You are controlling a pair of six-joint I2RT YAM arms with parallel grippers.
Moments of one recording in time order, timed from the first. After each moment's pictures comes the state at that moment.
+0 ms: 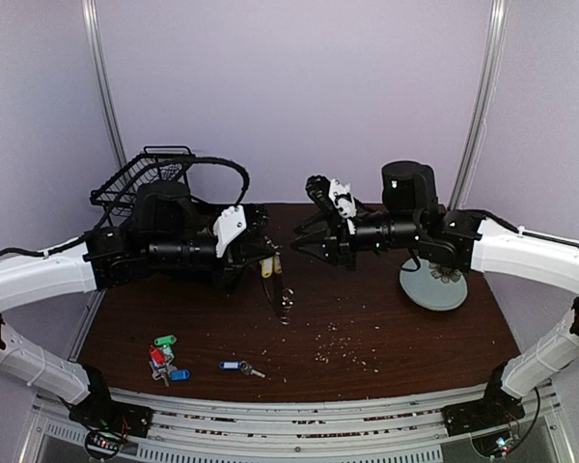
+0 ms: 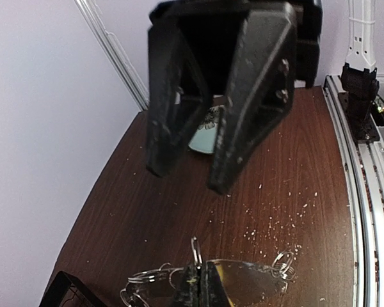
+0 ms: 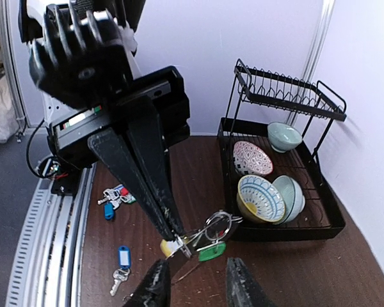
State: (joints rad) left arm -0.92 1.25 1.04 -0.12 0.26 0.45; right arm 0.88 1.41 1.18 -0.03 -0.45 -0.26
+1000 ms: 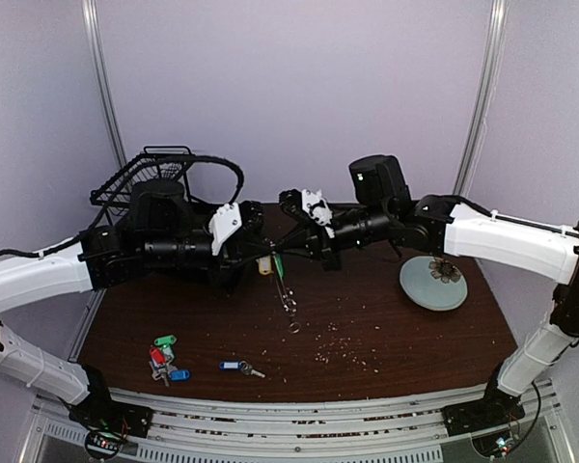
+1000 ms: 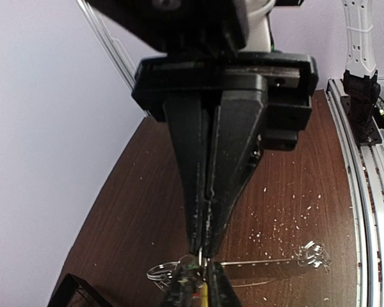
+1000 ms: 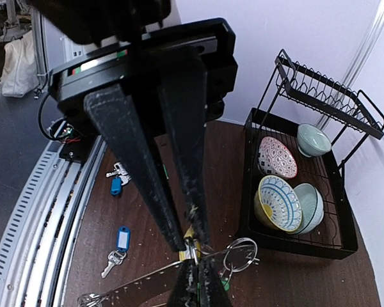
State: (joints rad) left arm -0.92 1.23 1.04 -0.14 0.25 0.47; right arm 0.88 1.58 1.38 -0.23 -0.56 -0.49
